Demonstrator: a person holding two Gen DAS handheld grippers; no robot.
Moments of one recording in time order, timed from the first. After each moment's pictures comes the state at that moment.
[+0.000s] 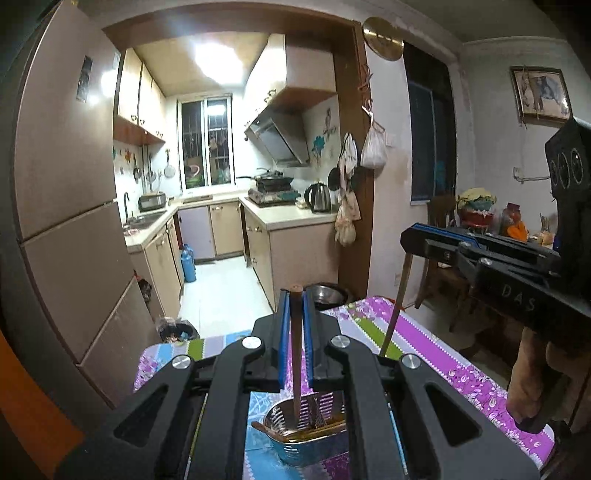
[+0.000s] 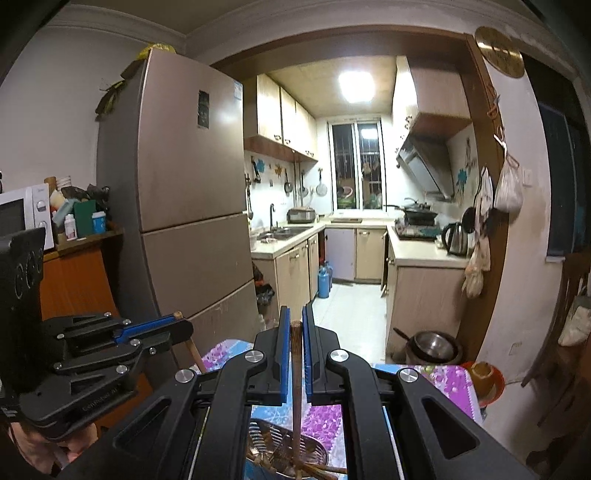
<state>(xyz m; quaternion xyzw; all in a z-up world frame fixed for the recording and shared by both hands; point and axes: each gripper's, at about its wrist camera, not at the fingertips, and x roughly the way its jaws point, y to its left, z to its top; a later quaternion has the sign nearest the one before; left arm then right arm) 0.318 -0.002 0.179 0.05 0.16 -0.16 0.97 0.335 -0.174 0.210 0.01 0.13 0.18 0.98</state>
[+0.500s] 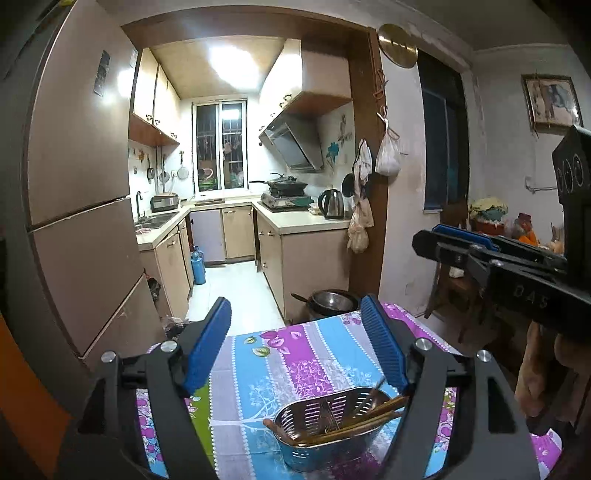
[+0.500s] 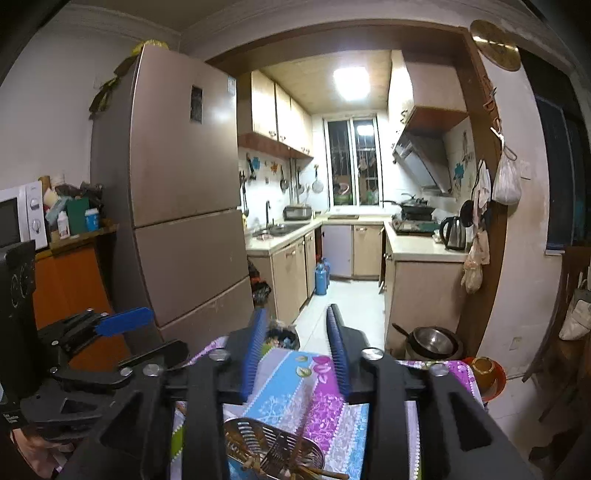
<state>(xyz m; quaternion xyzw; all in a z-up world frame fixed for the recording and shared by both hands) 0.317 0.008 0.179 0.03 0.14 -0.14 0.98 0.338 -0.177 0.206 0.01 0.12 0.17 0.98</state>
